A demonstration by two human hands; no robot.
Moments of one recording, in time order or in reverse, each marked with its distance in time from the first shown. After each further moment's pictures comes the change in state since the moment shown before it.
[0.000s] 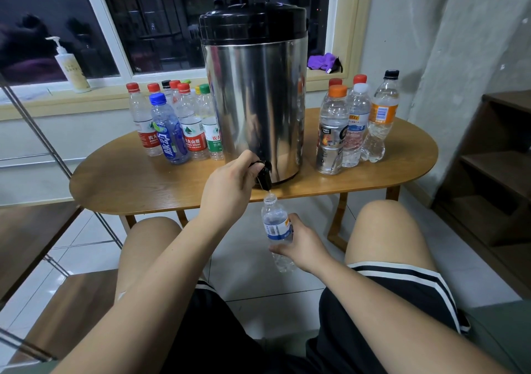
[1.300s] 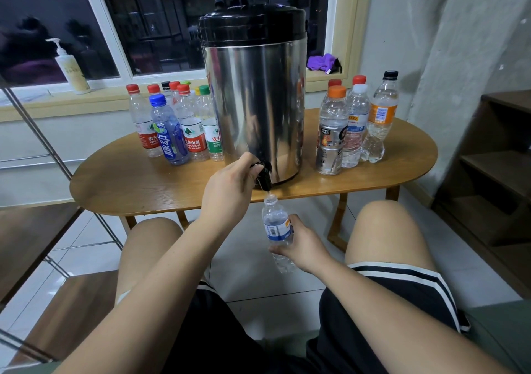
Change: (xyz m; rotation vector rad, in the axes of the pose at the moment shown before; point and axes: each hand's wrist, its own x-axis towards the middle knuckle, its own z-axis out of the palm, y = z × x) left_hand -0.002 0.002 0.002 0.007 0.008 -0.016; right_hand 0.001 0.001 0.000 0.006 -0.001 -0.003
